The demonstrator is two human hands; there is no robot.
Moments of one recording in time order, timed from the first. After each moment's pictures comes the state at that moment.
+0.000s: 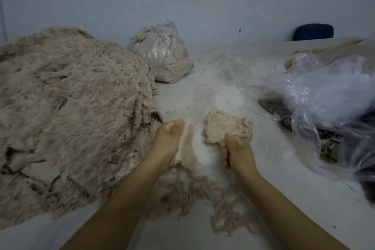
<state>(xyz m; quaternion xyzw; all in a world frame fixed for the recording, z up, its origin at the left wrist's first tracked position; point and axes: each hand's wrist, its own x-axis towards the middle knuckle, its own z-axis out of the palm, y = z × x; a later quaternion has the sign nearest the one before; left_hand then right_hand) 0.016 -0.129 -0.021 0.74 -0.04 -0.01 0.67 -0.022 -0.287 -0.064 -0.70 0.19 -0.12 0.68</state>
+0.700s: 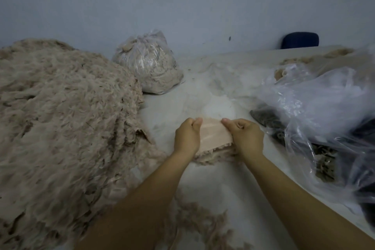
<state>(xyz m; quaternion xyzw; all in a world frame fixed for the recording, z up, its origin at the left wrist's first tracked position) 0.096 -0.215 -0.042 0.87 -0.06 0.06 0.48 0.050 -0.353 -0.040 -0.82 0.24 -0.24 0.46</state>
